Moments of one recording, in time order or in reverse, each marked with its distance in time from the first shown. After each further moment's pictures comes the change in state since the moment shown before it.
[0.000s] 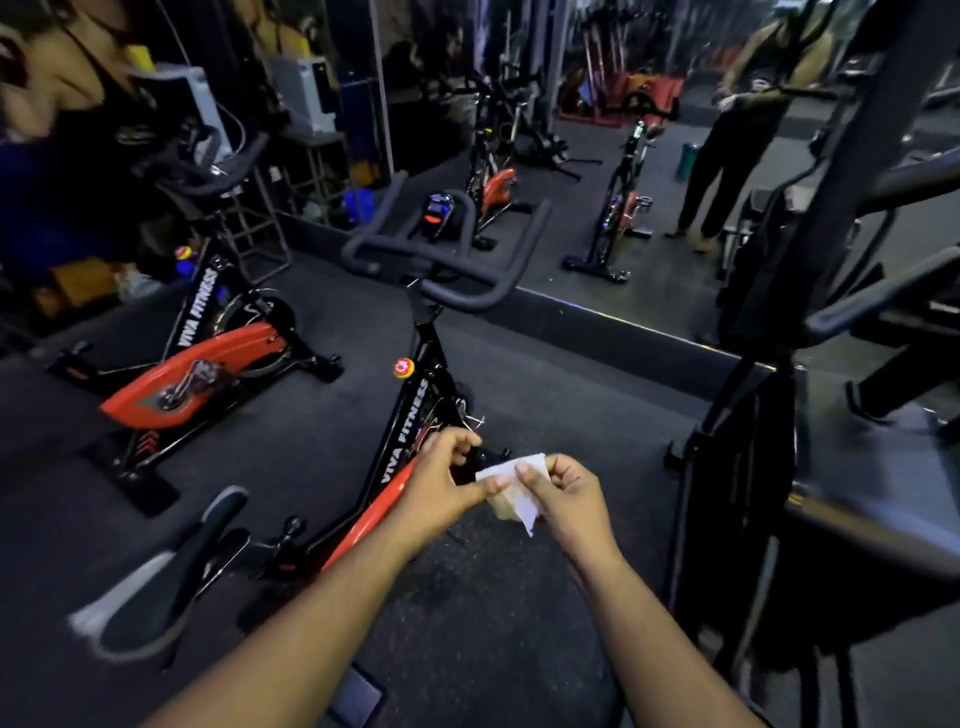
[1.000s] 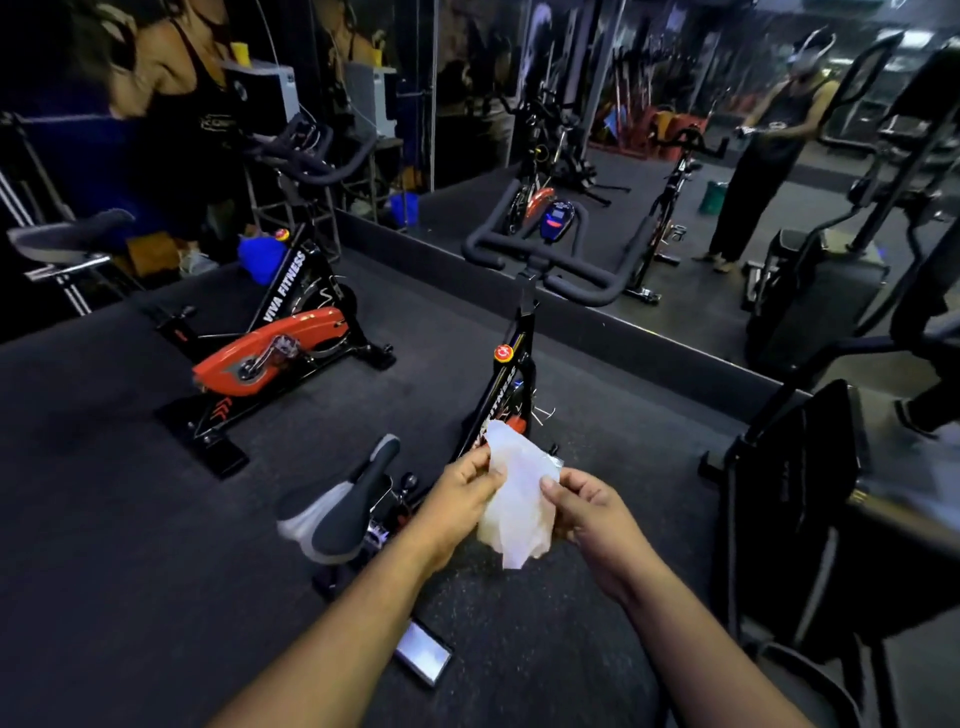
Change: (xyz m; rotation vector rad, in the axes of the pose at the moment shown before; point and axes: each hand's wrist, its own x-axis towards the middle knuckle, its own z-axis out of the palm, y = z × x) left_hand -0.169 -0.062 -0.208 -0.587 -0.066 -0.230; right_hand -0.163 0.016 0.215 0.053 -0.257 0.134
